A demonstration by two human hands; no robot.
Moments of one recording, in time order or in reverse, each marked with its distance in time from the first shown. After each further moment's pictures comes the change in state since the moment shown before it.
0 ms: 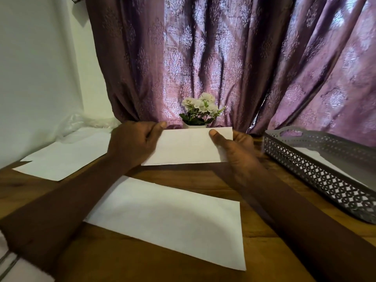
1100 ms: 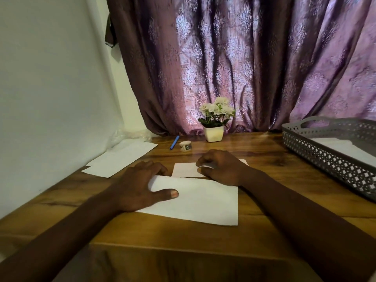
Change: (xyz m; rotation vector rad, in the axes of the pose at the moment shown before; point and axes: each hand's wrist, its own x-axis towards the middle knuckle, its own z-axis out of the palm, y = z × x) left_hand -0.072 0.040 -0.101 0.112 -0.862 -0.238; right_hand -0.009 0.021 -0.007 -1.274 -0.549 -0.283
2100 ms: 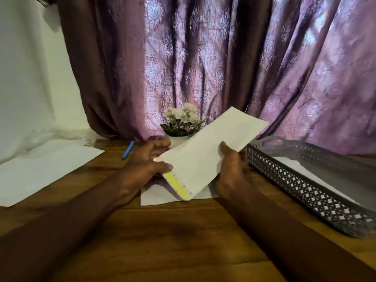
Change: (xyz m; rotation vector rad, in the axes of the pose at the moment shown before) left_hand 0.140 0.053 0.039 -1.375 0.083 0.053; right_hand 0.012 0.008 -0.033 1.451 0.771 0.532
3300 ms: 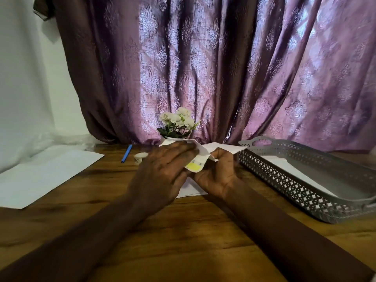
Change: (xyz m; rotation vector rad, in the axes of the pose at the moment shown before) left_hand -0.039 0.018 0.029 1.114 0.051 1.017; right_hand -0.028 -0.009 0.005 0.234 -0.346 0.241
